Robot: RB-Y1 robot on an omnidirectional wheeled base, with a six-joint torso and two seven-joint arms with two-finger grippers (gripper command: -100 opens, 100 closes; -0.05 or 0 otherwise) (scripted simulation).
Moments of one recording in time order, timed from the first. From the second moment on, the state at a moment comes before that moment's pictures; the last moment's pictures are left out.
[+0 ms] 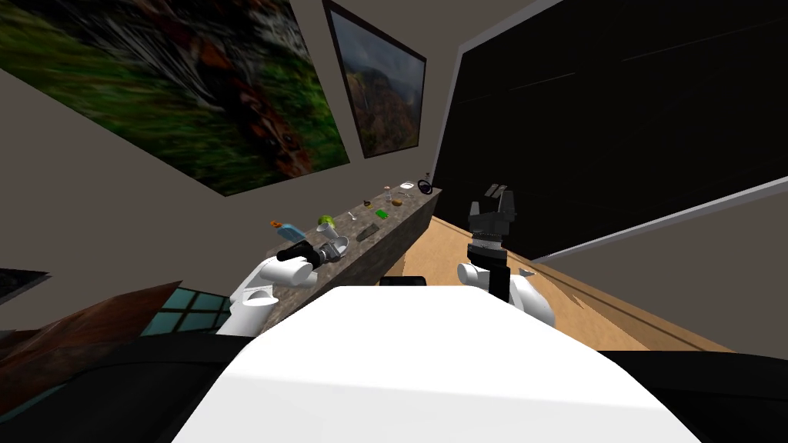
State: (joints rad) left arm 0.47 0.76 0.21 -2.28 0.62 1.11 0.89; right arm 0.49 0.03 -0.07 -2.29 -0.01 -0.45 -0.15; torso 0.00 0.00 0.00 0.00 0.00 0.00
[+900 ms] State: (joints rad) left arm 0.48 0.76 0.18 -2.18 0.62 1.12 0.86; right arm 0.49 0.03 -0.07 -2.29 -0.01 -0.45 -0.15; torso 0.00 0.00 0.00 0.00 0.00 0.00
